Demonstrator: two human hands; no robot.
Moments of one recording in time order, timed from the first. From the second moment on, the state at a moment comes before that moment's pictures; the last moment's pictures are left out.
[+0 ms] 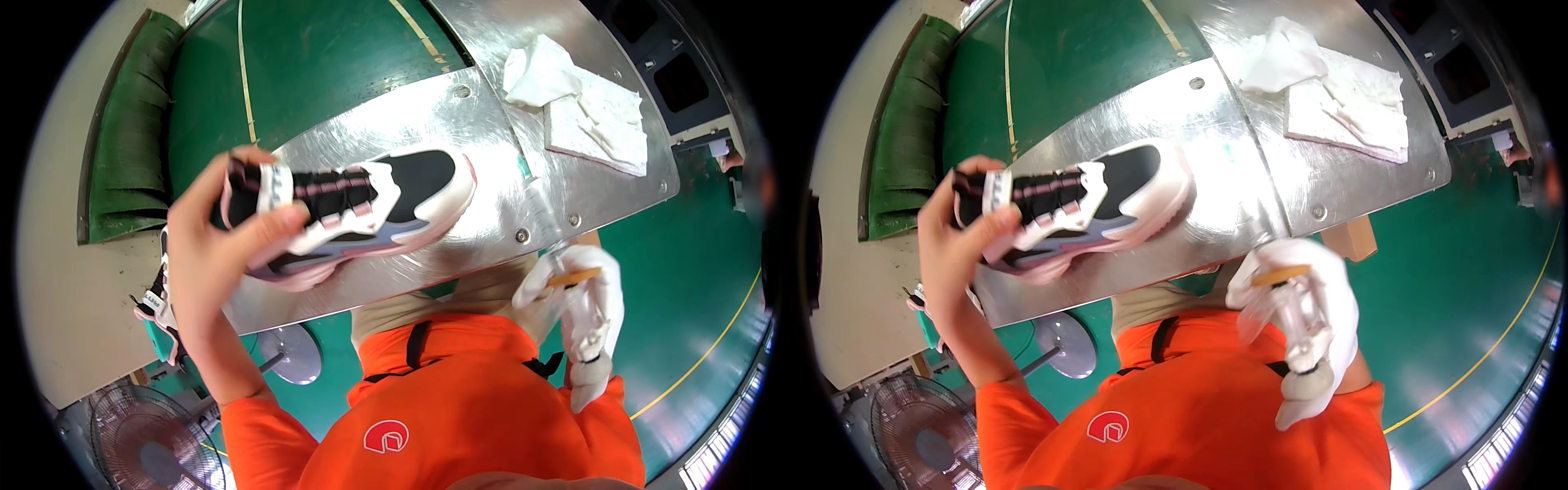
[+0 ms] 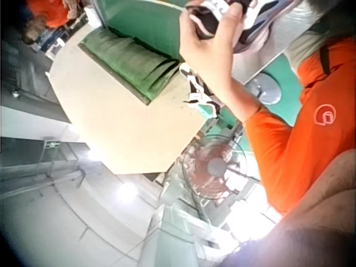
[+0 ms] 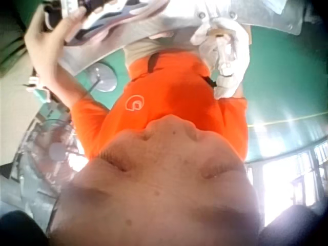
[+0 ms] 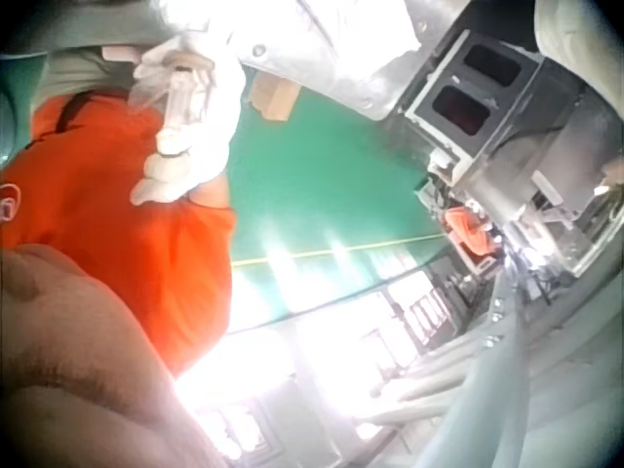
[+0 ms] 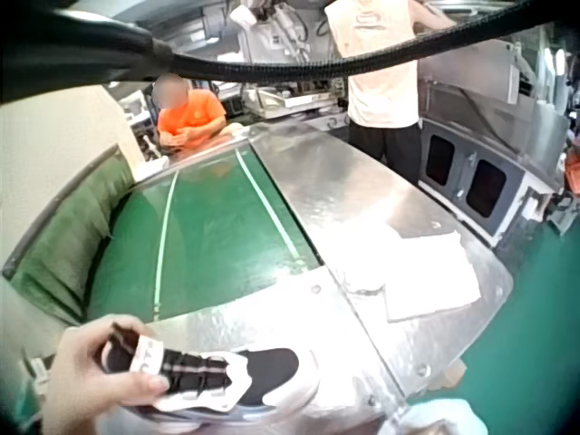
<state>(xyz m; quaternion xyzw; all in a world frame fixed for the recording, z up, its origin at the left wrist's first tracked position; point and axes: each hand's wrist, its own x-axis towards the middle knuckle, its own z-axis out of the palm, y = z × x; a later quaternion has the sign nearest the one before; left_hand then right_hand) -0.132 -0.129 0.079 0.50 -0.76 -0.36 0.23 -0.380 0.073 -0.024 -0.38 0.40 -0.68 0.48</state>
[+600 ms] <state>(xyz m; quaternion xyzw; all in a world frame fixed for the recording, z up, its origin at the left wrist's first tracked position) -0.102 0.025 0.017 0.34 -0.90 0.14 0.22 -0.384 0.055 -0.040 -0.50 0.50 -0.65 0.28</state>
